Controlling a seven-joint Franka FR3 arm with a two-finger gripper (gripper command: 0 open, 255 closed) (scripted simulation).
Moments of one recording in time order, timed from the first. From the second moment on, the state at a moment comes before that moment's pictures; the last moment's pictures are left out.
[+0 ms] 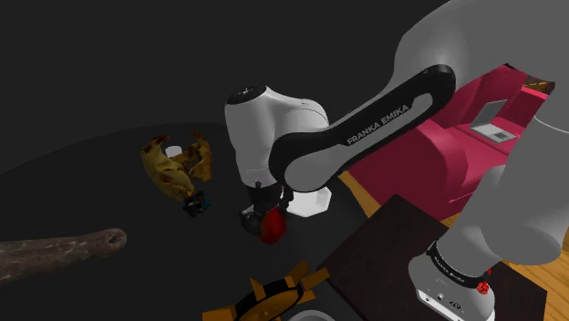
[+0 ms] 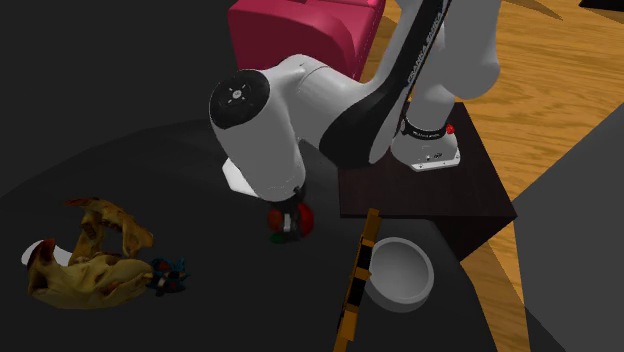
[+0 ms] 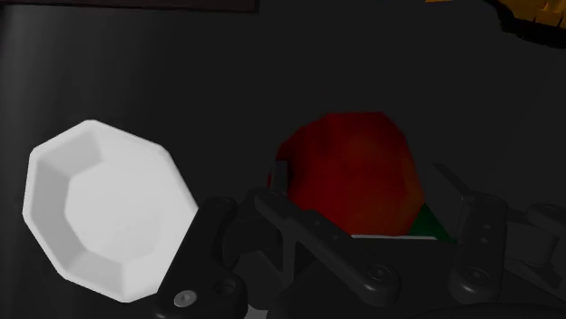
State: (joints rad) arm 0.25 0.13 0.53 -2.15 -0.07 2.08 0.79
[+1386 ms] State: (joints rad) arm 0.50 -0.25 0.76 -2.42 0.29 2.05 1.04
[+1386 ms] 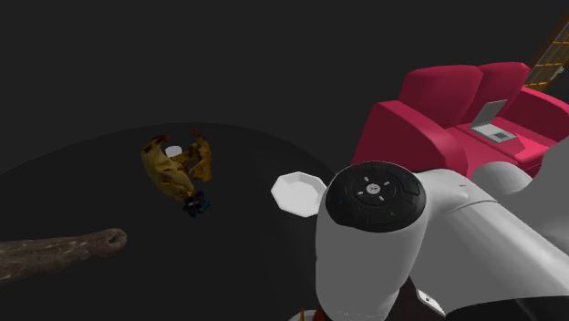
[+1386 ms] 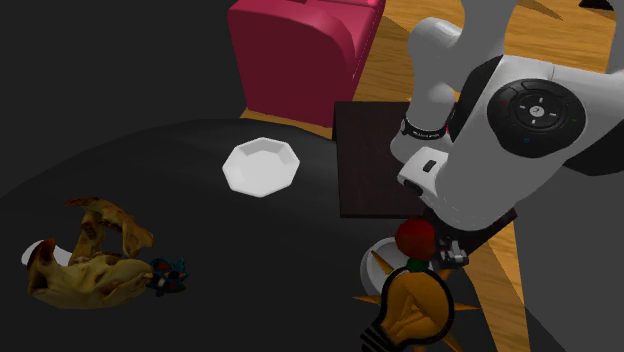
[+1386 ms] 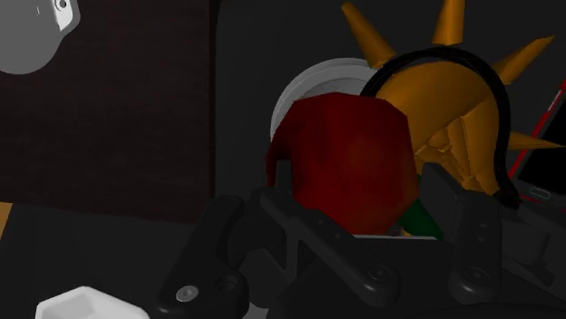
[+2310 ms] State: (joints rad) arm 0.48 -0.09 0.82 -2.50 0.21 2.26 1.12
